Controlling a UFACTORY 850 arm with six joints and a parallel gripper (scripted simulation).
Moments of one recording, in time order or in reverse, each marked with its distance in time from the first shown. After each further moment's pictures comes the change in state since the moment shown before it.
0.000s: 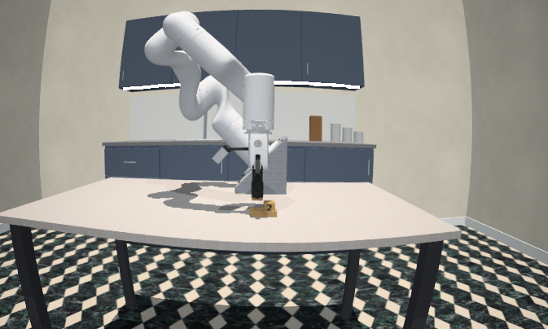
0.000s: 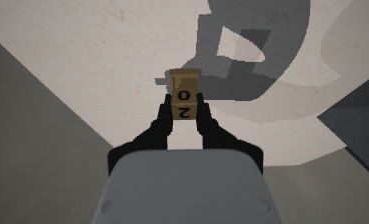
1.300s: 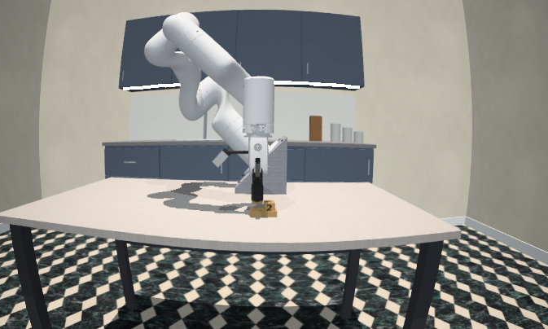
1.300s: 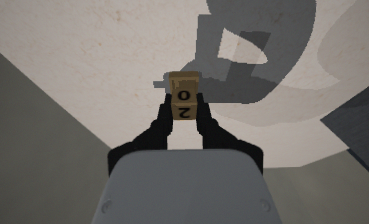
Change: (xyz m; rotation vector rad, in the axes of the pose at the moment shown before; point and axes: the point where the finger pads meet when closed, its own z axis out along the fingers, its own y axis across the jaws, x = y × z) arm 0.000 0.000 0.009 0.000 0.000 0.000
